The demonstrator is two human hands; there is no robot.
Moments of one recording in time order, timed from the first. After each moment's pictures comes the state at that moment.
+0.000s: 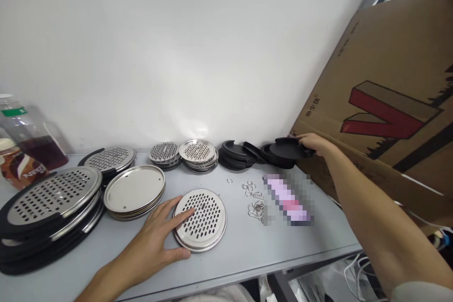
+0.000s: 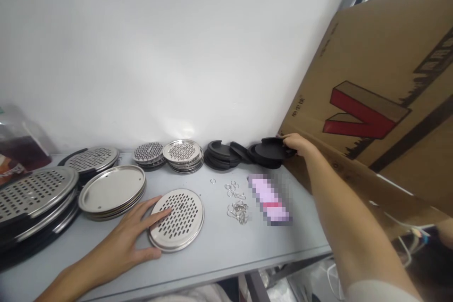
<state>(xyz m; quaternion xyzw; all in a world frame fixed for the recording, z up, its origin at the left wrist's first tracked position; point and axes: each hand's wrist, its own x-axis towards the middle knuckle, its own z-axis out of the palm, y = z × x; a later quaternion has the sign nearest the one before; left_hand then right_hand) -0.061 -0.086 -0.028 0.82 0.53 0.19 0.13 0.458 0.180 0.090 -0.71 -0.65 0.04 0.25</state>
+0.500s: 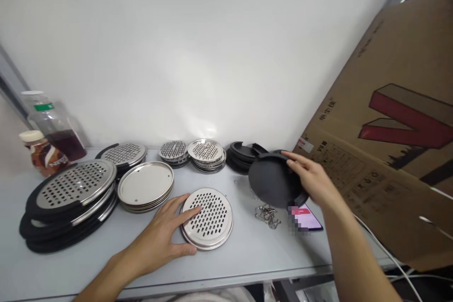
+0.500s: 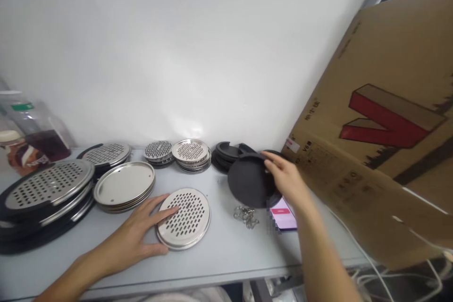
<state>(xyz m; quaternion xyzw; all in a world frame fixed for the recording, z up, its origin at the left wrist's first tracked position) -0.059 -0.086 -0.024 0.81 0.52 0.20 0.16 0.341 0.042 0.065 -0.61 -0.62 0.24 0.43</state>
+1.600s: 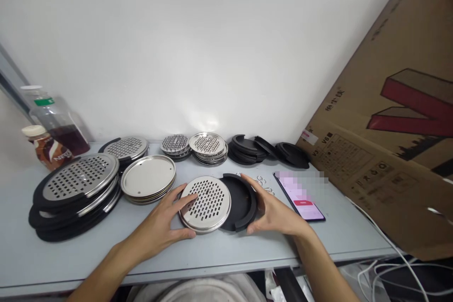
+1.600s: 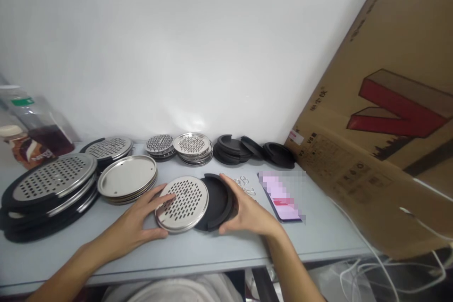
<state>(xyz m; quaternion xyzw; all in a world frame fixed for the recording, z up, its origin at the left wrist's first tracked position) -0.067 -0.086 -0.026 0.78 0.54 0.22 0.20 0.277 -0.015 -0.011 -0.36 -0.78 0.43 0.27</state>
